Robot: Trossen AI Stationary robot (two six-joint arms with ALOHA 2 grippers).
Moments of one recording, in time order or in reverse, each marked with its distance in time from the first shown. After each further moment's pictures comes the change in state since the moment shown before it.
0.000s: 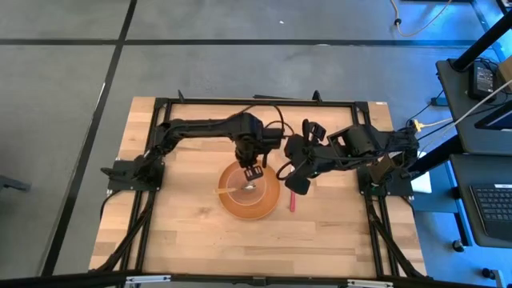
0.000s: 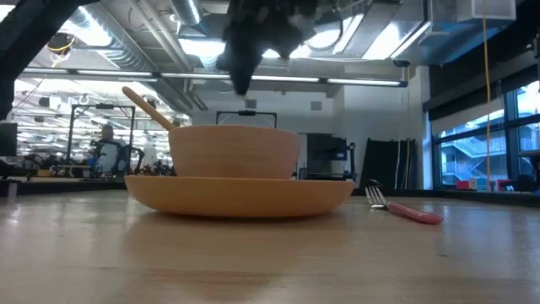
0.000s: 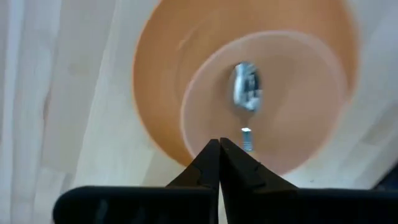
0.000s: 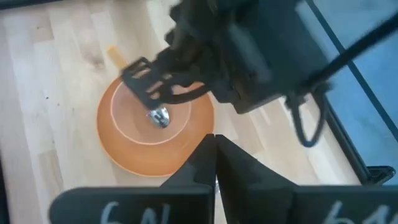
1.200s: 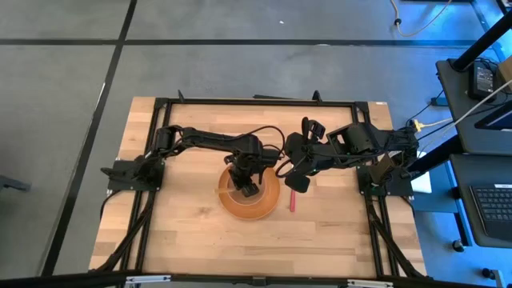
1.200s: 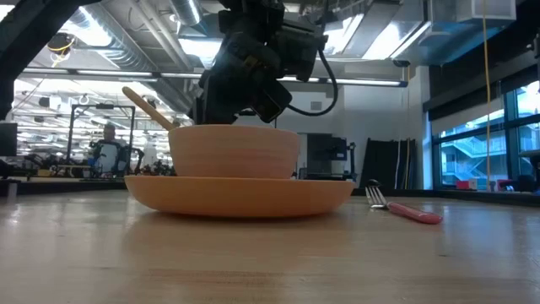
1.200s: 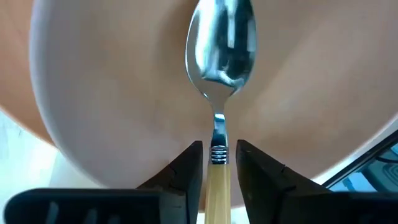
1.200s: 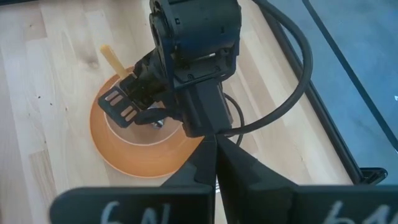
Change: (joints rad) left arm -0.039 0.031 -0.356 0.203 0.251 -0.107; right arm -0.021 0.000 0.000 0.000 0.000 -0.031
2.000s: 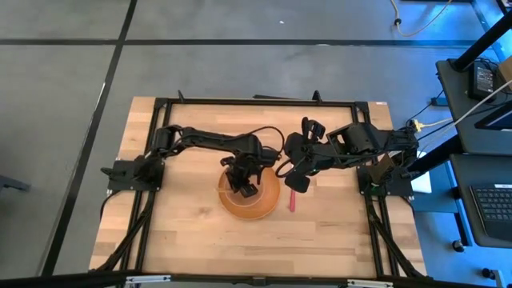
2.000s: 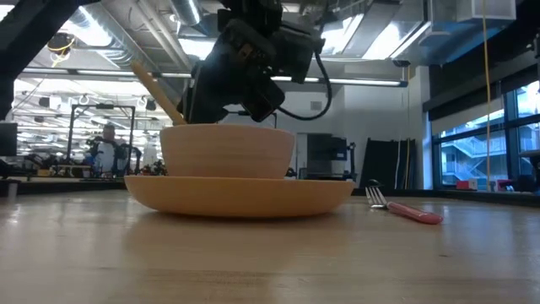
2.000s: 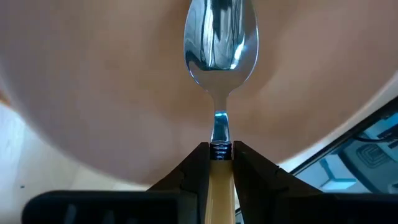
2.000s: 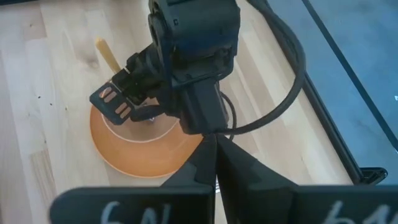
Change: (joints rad) left arm -0.001 -0.002 0.000 -0.062 0.092 -0.026; right arm 0.000 0.000 0.000 0.000 0.000 0.000
